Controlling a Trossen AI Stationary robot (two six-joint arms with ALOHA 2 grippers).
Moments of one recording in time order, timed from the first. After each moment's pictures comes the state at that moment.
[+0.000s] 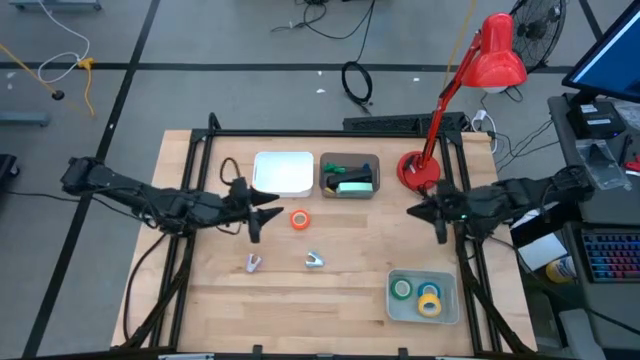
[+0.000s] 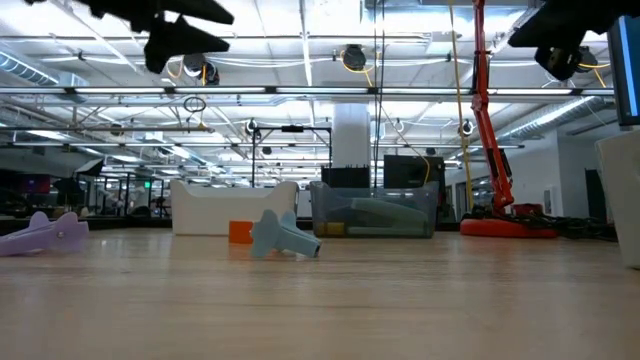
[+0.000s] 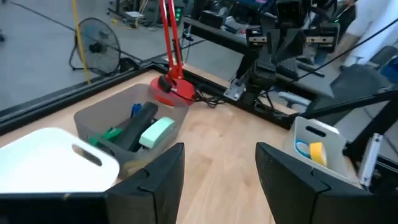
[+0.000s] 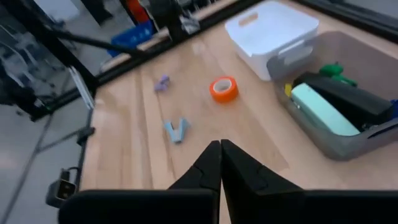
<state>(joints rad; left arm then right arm) -0.26 0.91 0.57 0.13 -0.52 -0.42 0.30 0.53 0.65 -0.58 0.34 0.61</state>
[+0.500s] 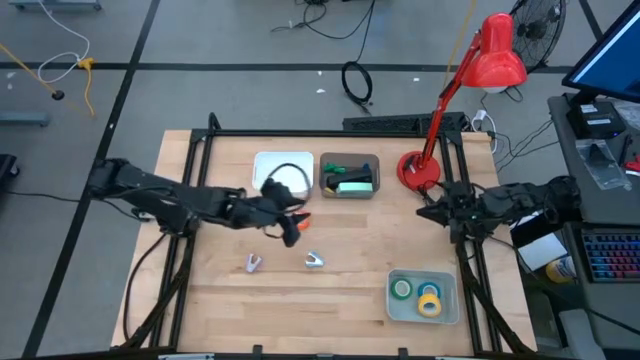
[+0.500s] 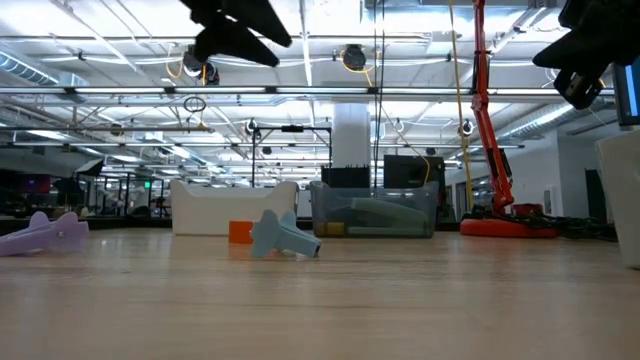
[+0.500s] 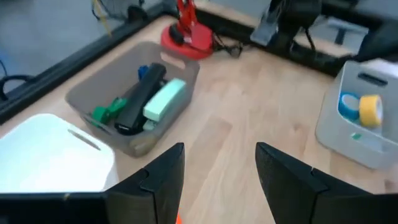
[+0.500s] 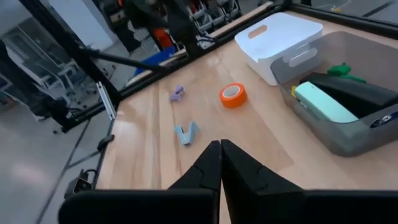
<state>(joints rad) -0.20 1.33 1.02 -0.28 -0.48 -0.47 0.30 0.17 0.44 -0.57 0.31 0.59</state>
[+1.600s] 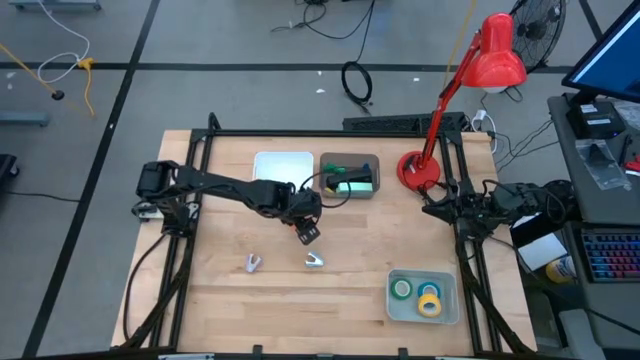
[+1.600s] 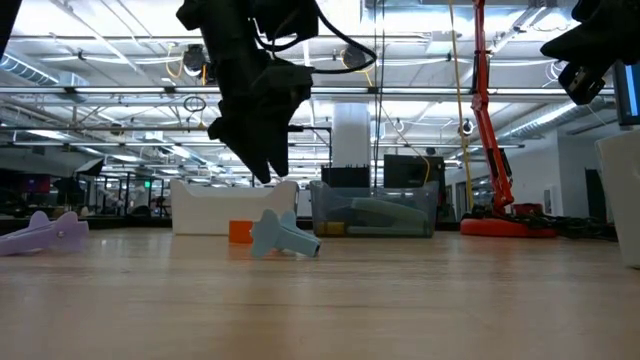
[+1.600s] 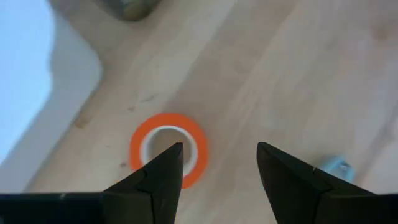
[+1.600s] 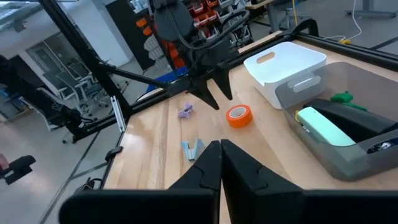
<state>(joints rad) -0.01 1.76 1.26 -0.67 -0.11 -0.58 0.30 0.02 0.42 -0.58 0.31 0.50</state>
